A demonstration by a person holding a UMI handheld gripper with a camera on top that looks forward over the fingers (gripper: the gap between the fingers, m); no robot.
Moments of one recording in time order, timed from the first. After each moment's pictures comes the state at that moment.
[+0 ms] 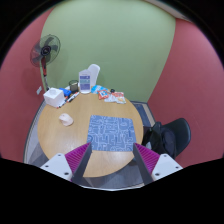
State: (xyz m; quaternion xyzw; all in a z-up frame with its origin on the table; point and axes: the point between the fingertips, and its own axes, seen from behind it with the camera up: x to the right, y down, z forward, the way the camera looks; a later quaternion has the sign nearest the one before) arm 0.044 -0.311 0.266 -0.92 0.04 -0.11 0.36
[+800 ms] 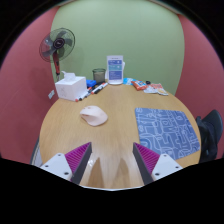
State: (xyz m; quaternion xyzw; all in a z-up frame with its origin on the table) arm -0.120 -0.168 0.031 -0.91 0.03 -0.02 0.42
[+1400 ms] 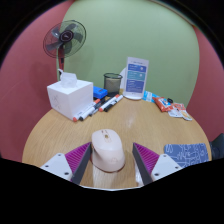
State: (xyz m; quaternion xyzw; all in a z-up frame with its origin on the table) arm -0.160 0.020 -0.004 -0.89 -0.04 -0.04 0.45
